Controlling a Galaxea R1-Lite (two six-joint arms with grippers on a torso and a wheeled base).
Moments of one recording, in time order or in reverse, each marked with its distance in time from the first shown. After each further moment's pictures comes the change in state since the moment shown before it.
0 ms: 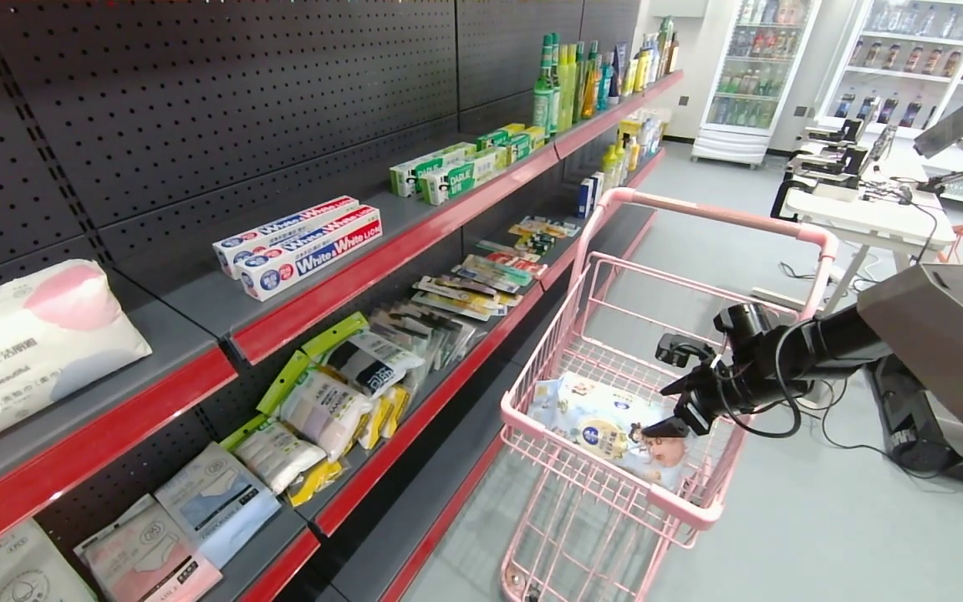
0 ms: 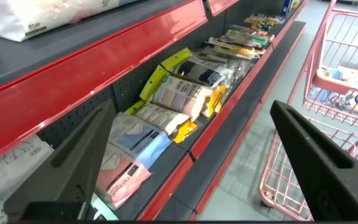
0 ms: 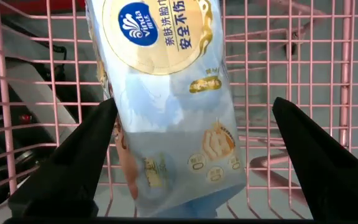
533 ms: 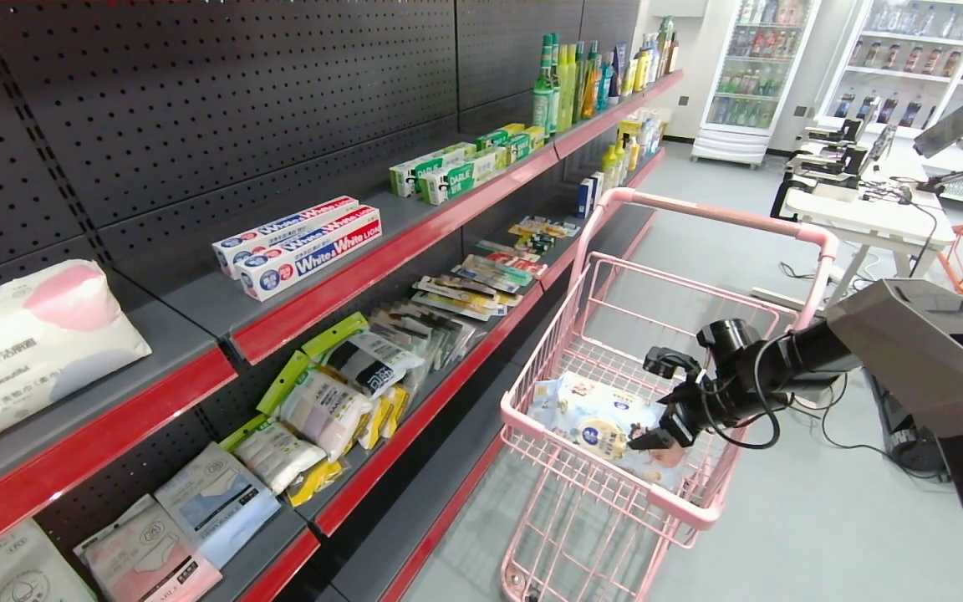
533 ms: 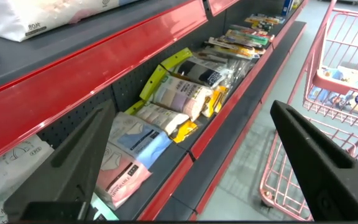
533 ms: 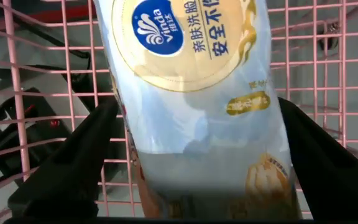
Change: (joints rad) left arm 0.000 0.000 0.000 0.000 0.000 0.000; right arm 0.028 0.070 -0.015 -0.004 0.041 0.079
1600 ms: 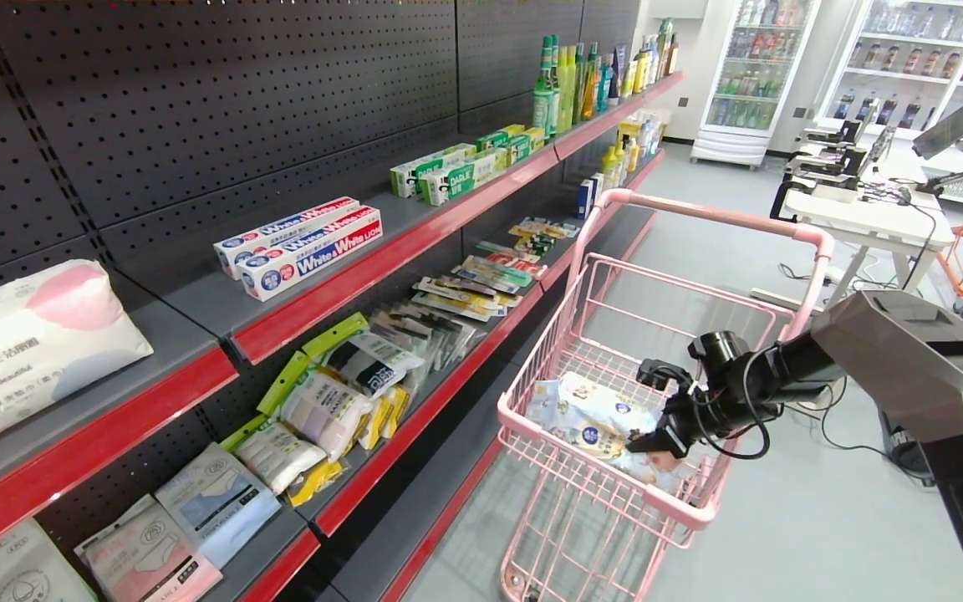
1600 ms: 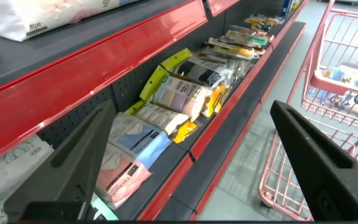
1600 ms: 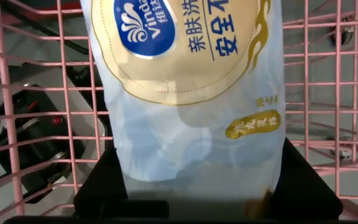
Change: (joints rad) left arm 0.000 0.000 0.000 0.000 0.000 0.000; right arm 0.008 0.049 0.001 -0.008 -0.004 -0.002
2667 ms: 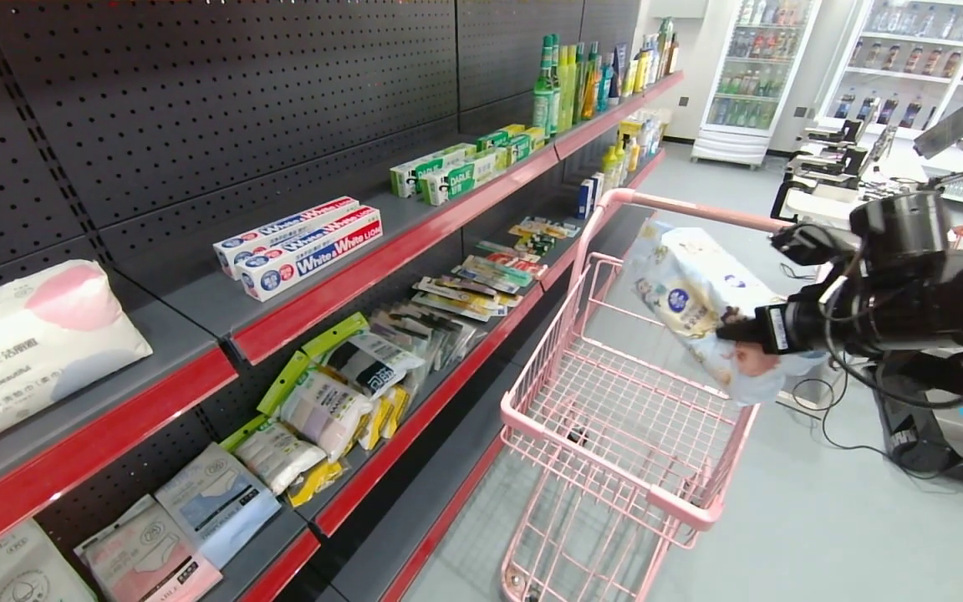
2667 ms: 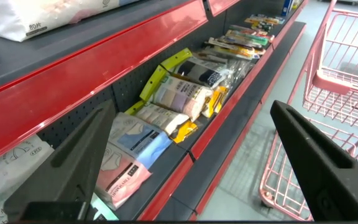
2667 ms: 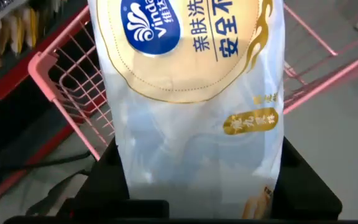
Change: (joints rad) left arm 0.000 0.000 0.000 0.000 0.000 0.000; right arm -0.005 -0.806 0.405 -0.110 -0.342 0.625
